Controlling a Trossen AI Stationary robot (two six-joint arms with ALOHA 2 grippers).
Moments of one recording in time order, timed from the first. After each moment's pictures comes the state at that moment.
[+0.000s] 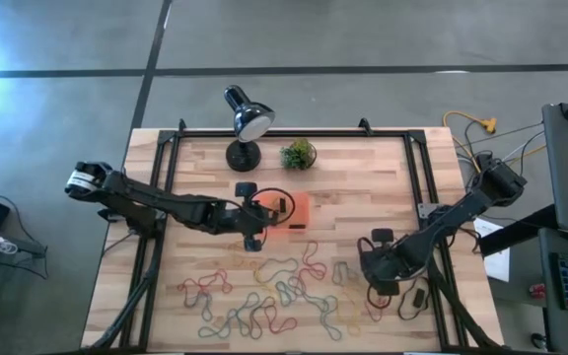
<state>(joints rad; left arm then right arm) -0.20 1.42 0.95 -0.27 -0.50 0.06 0.63 1.48 0.75 -0.77 0.13 0.65</state>
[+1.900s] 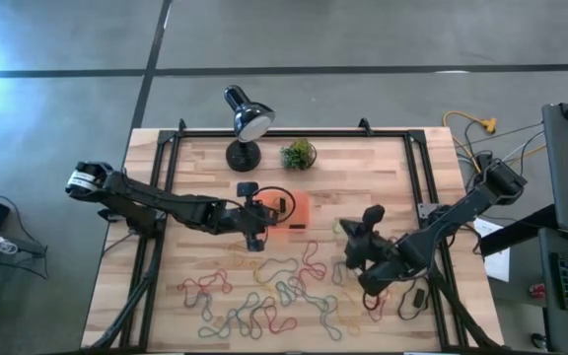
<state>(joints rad) -0.20 1.42 0.94 -0.21 -0.50 0.06 0.61 1.47 0.96 -0.69 1.19 0.26</state>
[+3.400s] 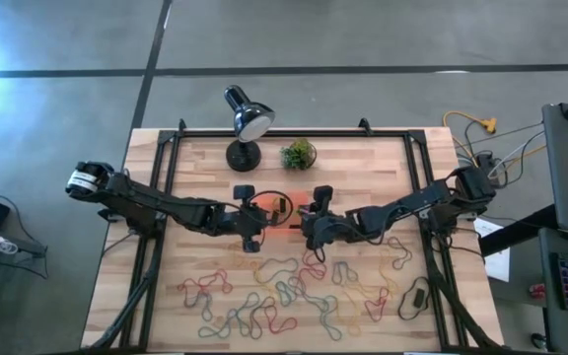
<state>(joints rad) -0.20 1.42 0.86 -0.19 -0.50 0.03 0.20 1.71 0.91 0.10 0.70 -0.27</state>
